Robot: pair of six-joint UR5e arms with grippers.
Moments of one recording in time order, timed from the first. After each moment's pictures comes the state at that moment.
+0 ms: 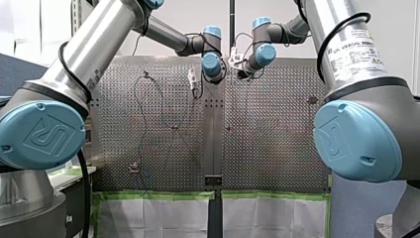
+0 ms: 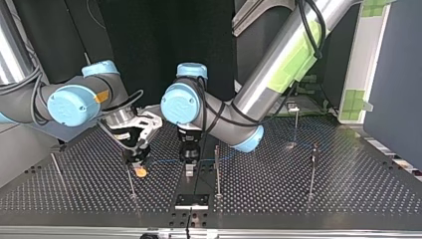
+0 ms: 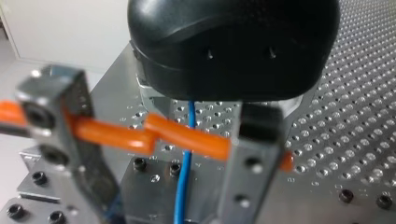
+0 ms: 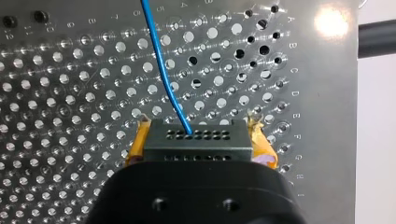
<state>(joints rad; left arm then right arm) -0.56 -2.09 -1.09 -3.12 -2.03 -1.72 2.06 -1.14 1.16 0.04 1.44 1.74</state>
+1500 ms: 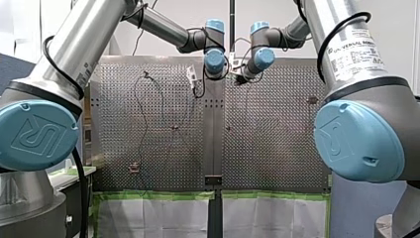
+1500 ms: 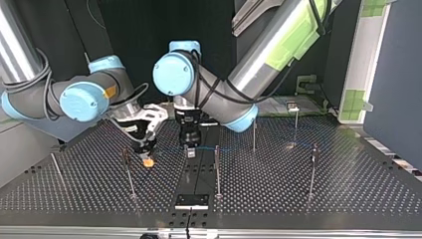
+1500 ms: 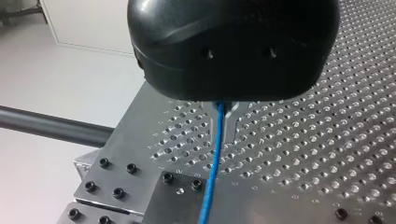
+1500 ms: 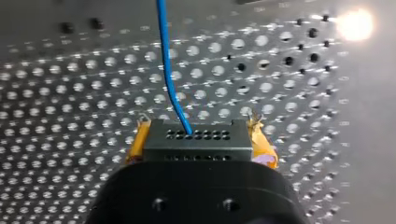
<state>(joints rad) -0.63 -2.01 -1.23 -3.02 -2.18 -1.78 2.07 -1.14 1.22 0.05 1.44 1.74</state>
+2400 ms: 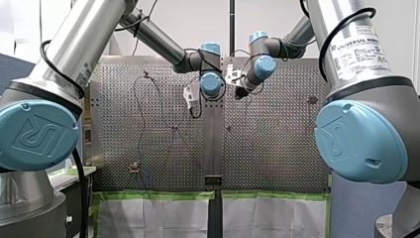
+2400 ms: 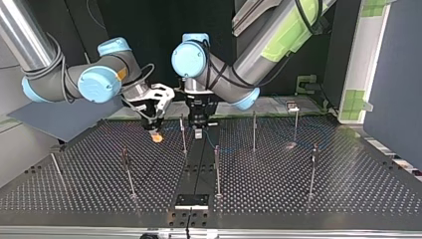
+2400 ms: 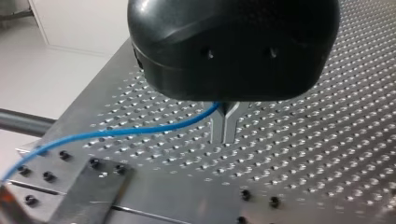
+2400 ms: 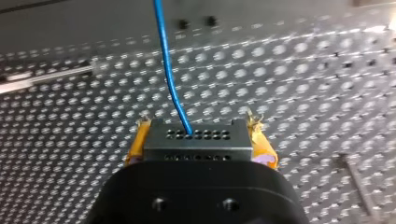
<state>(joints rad) -0.62 -2.00 -1.47 -2.78 -2.16 -1.78 2.09 -1.18 1.40 0.03 1.46 1.73</state>
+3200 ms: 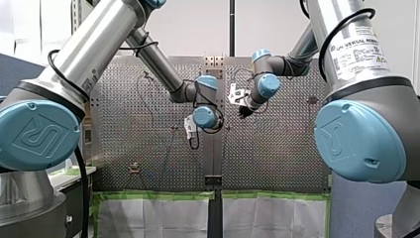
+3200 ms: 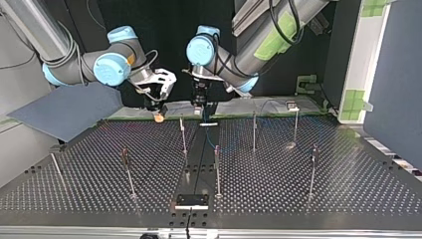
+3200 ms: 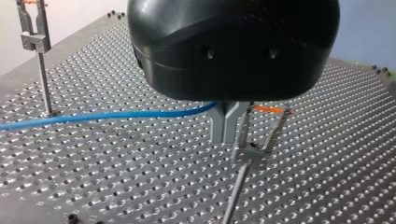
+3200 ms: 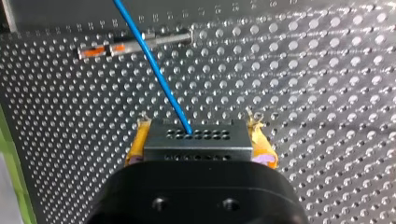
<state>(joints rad) -0.62 -2.11 -1.68 -2.58 -1.98 -1.79 2.08 -1.17 1.60 -0.11 1.49 1.71</state>
